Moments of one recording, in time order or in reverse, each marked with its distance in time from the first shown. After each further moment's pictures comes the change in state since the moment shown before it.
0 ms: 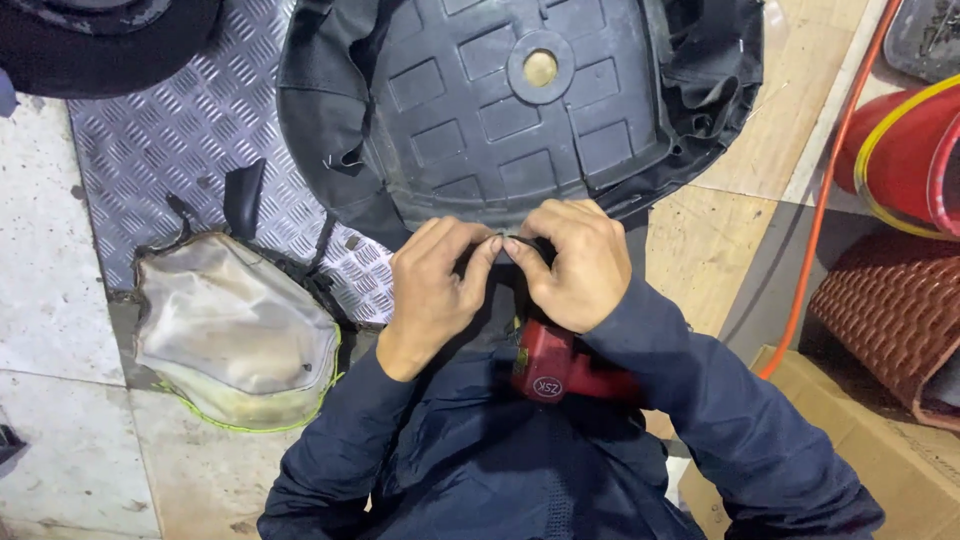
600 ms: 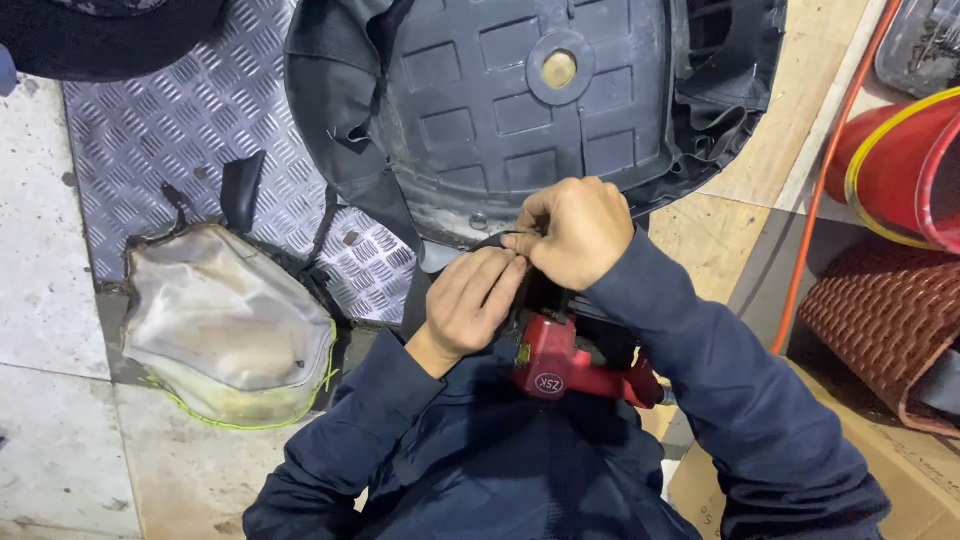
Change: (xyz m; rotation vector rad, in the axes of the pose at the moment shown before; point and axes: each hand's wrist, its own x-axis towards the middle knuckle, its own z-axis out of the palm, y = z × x) left_hand -0.029 -0.021 0.041 0.310 0.399 0.664; right_hand 0.025 0.013 -0.003 -0.125 -0.285 0.192
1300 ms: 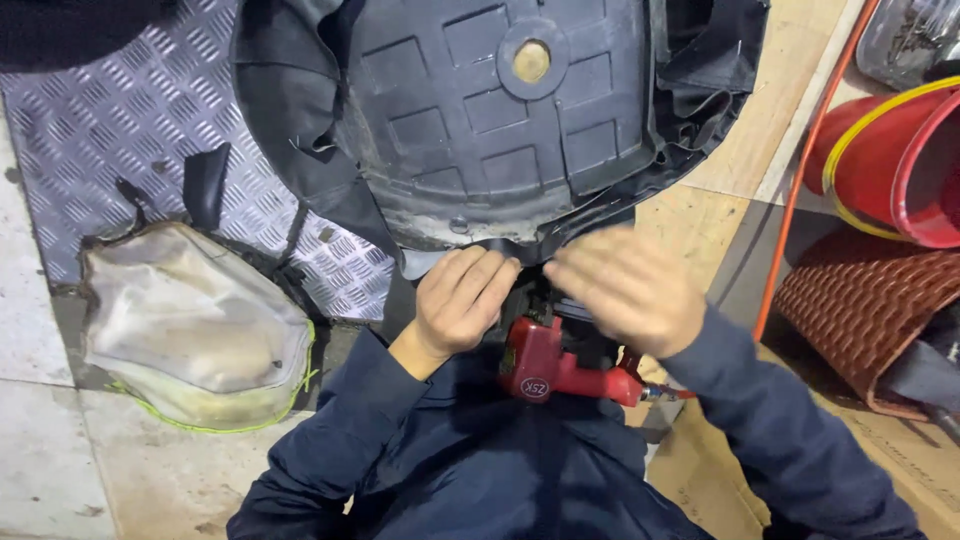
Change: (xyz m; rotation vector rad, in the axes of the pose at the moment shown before) left_hand -0.010 -0.005 0.010 -0.093 -0.069 -0.051; right_hand -0.042 0.034 -0.031 -0.186 0.356 -0.931
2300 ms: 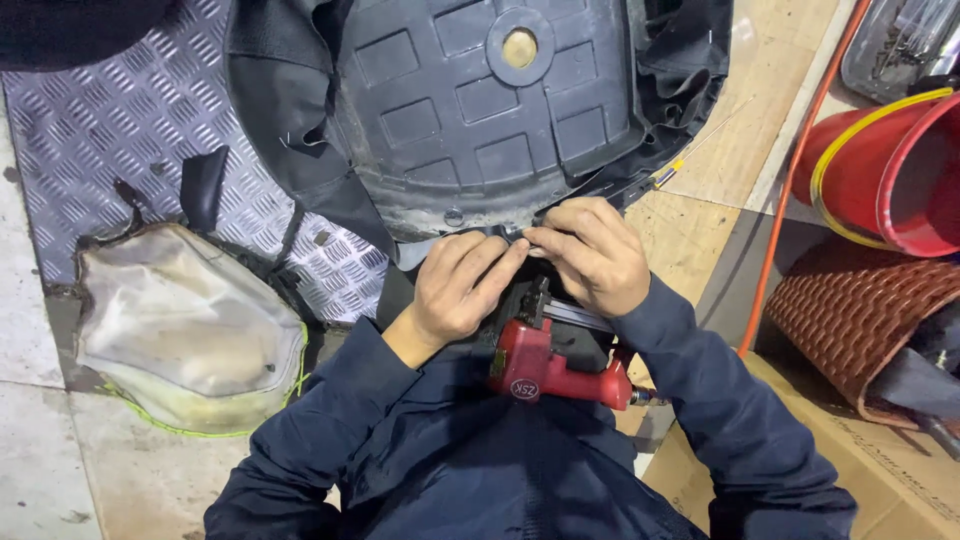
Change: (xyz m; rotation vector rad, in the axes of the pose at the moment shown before) left_hand 0.024 -0.001 0.006 -0.038 0.014 0.018; right_hand -0.004 0.009 0.043 0.125 0.296 0.225
